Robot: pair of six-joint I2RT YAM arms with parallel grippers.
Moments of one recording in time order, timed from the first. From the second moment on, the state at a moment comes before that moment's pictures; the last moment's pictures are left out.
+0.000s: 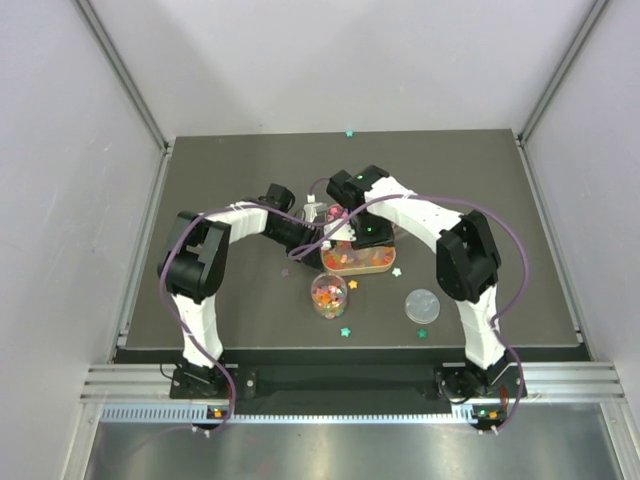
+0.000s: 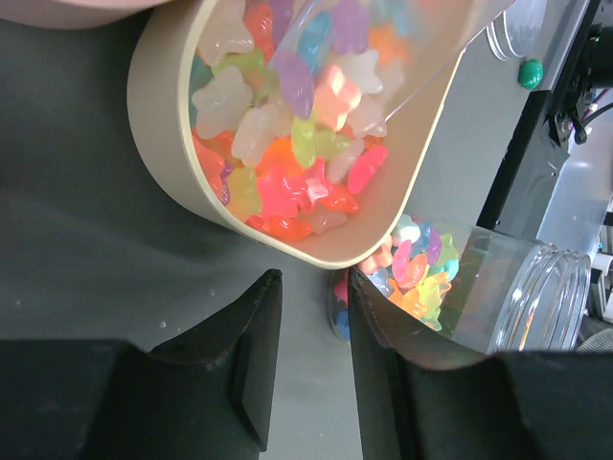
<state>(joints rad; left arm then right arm) -0.36 1.96 1.22 -0.54 0.91 0.19 0.72 2.07 1.82 -1.35 0.23 -1.01</state>
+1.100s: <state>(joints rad) -0.34 1.98 1.33 -0.68 0.92 0.23 0.61 2.08 1.69 -1.21 -0.10 -0.98</state>
